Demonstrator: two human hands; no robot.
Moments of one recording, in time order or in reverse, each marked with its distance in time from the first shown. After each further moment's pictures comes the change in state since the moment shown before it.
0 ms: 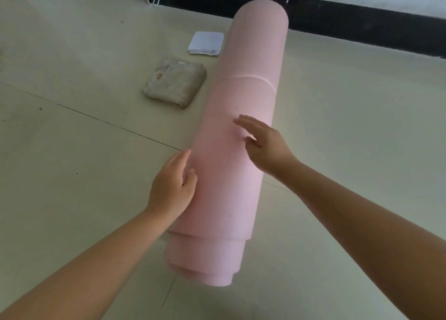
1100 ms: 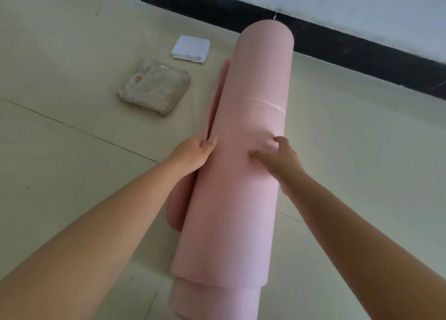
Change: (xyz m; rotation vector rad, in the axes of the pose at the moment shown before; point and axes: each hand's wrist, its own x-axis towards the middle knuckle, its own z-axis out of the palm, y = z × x) left_hand 0.115 0.029 0.031 -0.112 -0.304 -0.093; right_hand 0.025 0.025 -0.016 0.278 0.095 0.702
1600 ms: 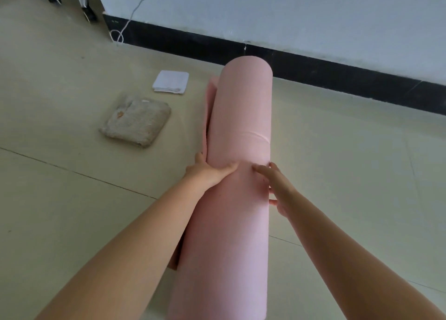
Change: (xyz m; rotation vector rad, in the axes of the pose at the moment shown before) left_hand 0.004 0.070 0.036 -0.200 -0.081 -0.252; right_hand 0.032 0.038 -0.037 0.460 -0.153 0.121
